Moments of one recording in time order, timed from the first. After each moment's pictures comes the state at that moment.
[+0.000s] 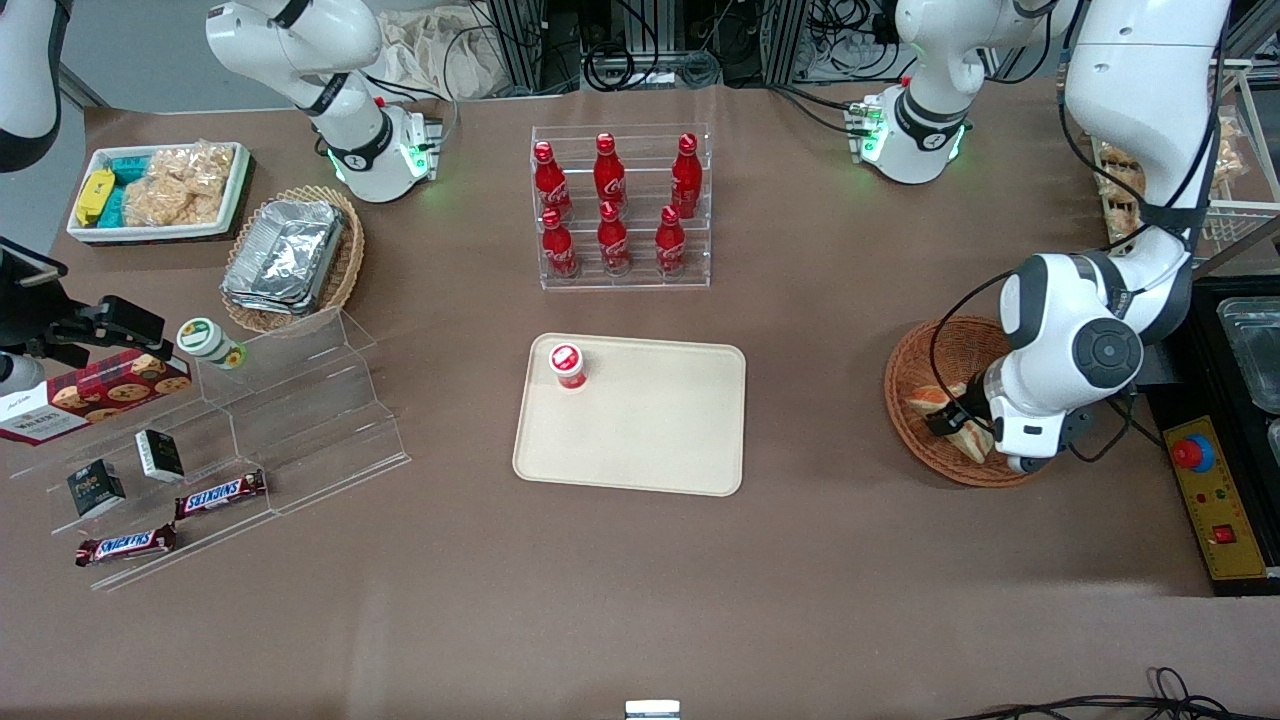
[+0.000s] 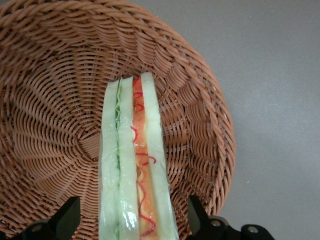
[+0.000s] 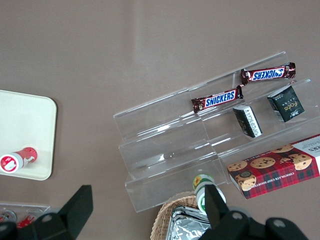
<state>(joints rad) -0.01 0.36 -0.07 -2.04 0.02 2.28 -0.75</state>
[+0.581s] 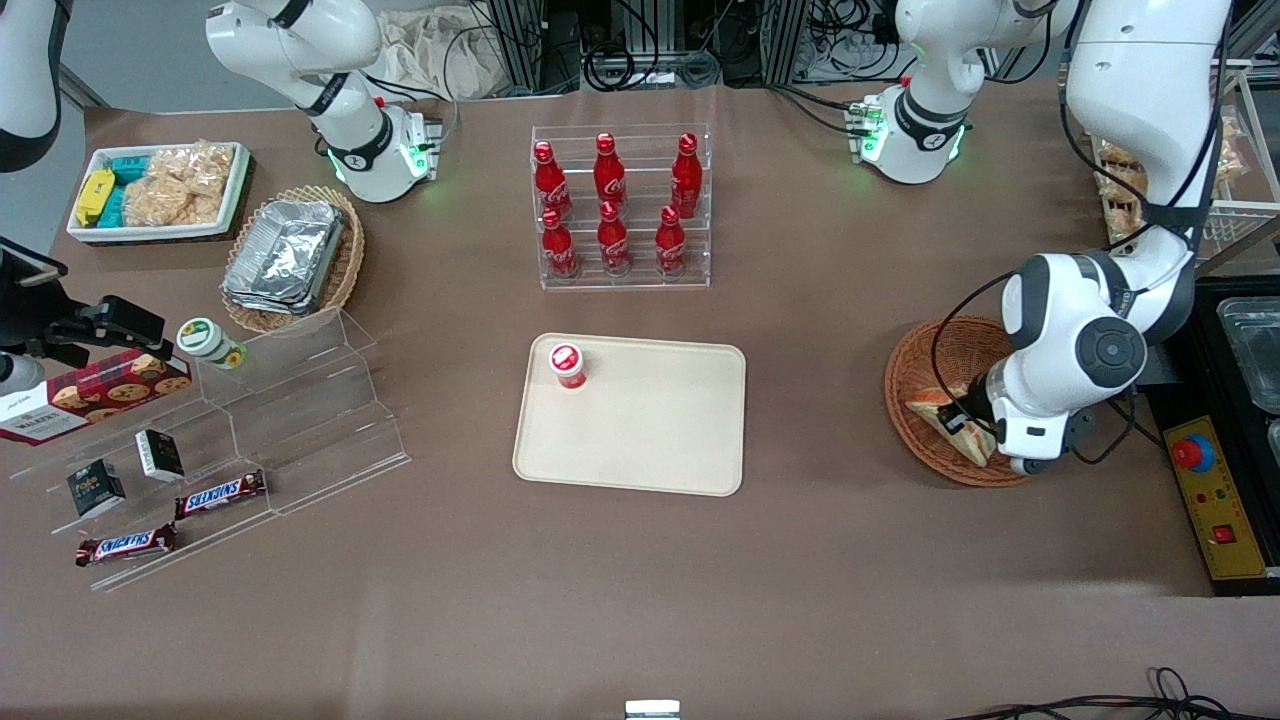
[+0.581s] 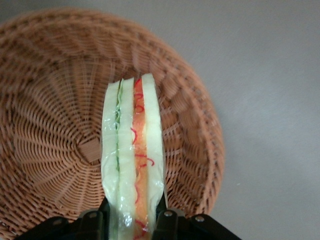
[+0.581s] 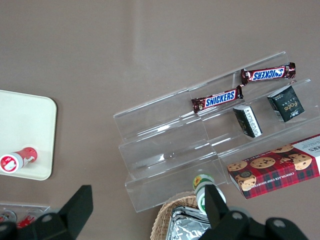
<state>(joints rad) -0.01 0.34 -0.07 -2.02 0.03 2.28 -0.75</state>
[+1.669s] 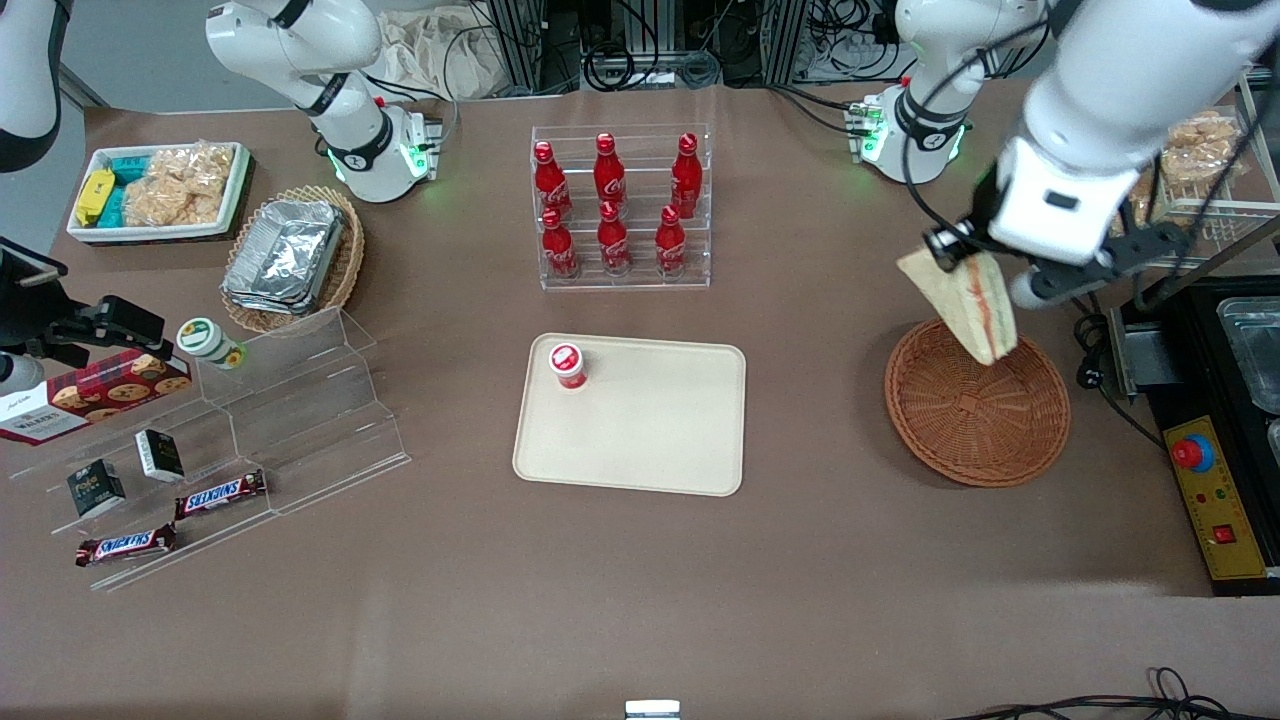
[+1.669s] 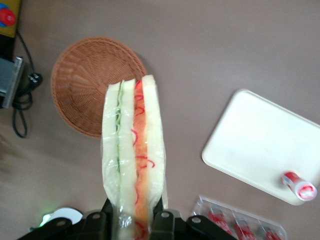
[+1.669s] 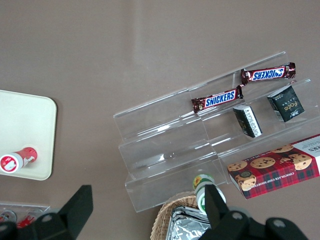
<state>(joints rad) -0.03 0.10 -0.42 -1.36 0.07 1.41 -0.77</state>
